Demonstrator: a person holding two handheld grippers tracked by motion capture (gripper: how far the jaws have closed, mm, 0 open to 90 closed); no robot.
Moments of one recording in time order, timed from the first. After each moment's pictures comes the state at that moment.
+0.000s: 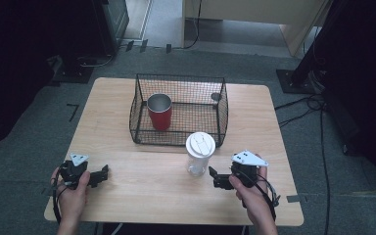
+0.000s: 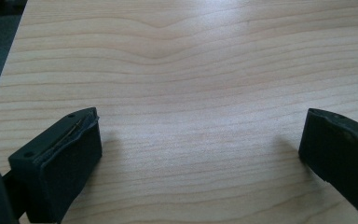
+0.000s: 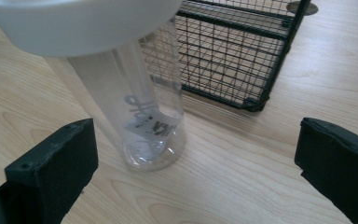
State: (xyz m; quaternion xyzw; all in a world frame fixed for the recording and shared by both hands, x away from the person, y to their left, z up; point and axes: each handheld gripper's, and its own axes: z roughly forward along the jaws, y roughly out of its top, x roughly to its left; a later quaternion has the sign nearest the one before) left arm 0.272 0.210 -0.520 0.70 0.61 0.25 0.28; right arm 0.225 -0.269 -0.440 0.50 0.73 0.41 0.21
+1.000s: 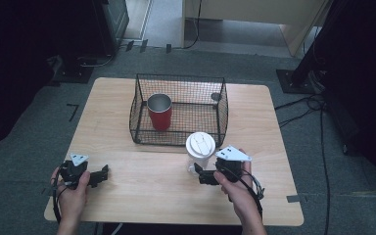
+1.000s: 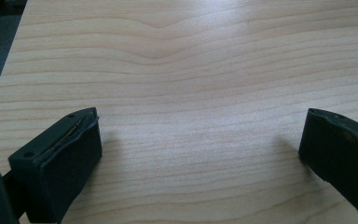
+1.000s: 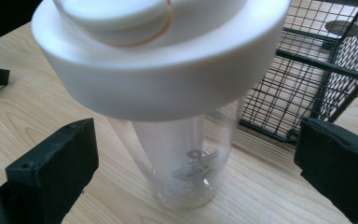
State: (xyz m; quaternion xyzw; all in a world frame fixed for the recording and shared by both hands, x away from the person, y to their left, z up) left arm 0.272 0.210 -0.520 0.70 0.61 0.25 0.28; right arm 0.241 -0.233 -0.440 0.47 0.74 0.43 0.20
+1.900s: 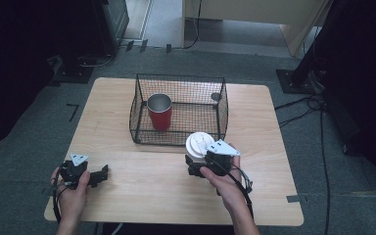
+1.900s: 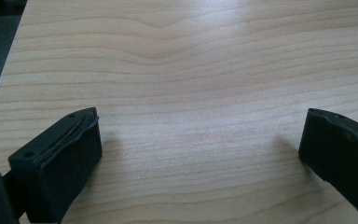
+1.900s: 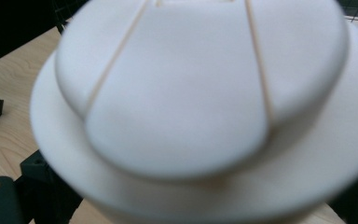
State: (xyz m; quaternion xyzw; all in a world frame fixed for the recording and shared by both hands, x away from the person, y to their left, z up) left arm 0.272 0.210 -0.520 0.70 0.61 0.25 0.28; right arm 0.258 -0.205 -0.440 0.49 0.72 0.44 0.21
